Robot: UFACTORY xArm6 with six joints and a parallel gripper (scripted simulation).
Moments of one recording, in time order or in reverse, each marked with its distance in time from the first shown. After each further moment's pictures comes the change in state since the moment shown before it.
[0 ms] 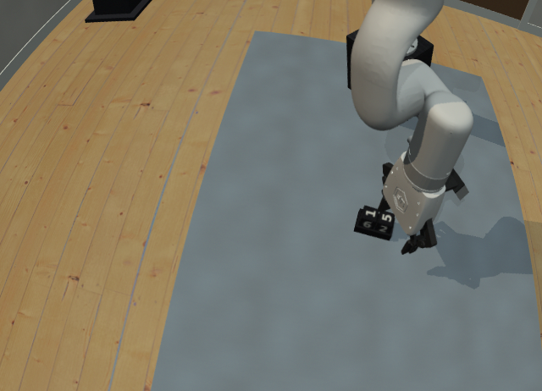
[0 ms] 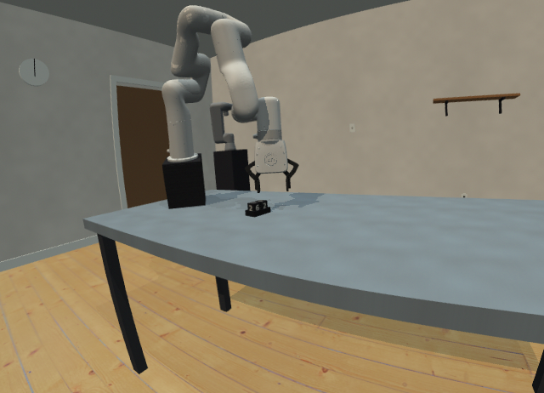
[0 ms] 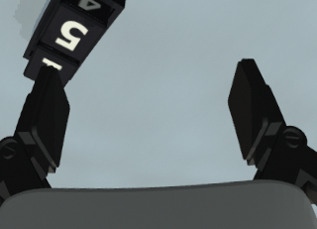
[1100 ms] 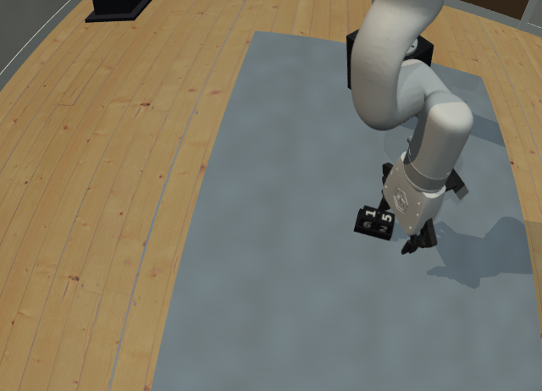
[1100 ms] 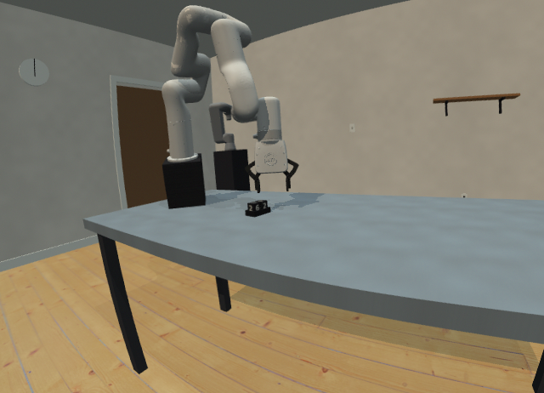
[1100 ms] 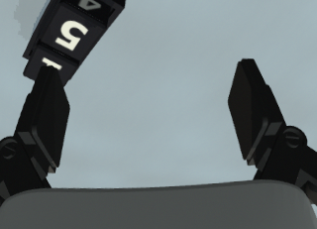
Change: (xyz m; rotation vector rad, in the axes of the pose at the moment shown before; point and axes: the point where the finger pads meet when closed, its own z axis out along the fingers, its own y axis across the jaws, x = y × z) arm 0.000 0.000 0.000 0.000 0.000 -0.005
